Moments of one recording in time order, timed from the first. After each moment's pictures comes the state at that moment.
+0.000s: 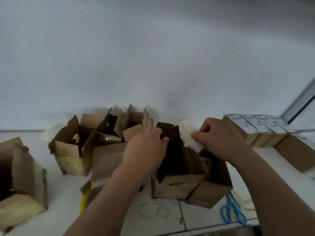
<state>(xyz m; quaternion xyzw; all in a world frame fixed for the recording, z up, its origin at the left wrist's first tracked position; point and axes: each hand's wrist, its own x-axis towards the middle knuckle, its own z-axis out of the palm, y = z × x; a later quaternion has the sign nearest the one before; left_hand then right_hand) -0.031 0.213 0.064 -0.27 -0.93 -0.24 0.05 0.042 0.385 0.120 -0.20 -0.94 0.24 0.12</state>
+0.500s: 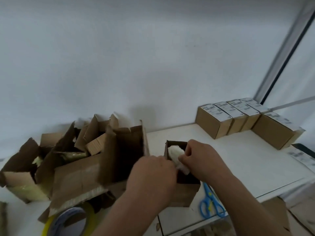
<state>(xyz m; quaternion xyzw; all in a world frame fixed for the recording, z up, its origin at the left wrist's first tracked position) 0.050 0.296 0.076 -0.46 -0.89 0.06 0.01 0.082 0.446 0.057 -0.27 -0.94 0.21 0.05</state>
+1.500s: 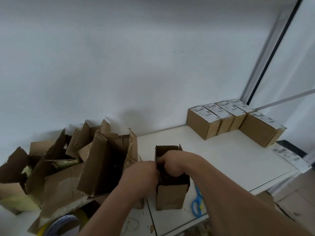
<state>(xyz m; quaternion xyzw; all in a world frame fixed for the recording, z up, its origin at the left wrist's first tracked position) 0.001 0.311 0.027 -0.39 -0.91 -0.06 -0.14 0.042 0.438 0.059 -0.14 -0.94 0.13 -0.28</state>
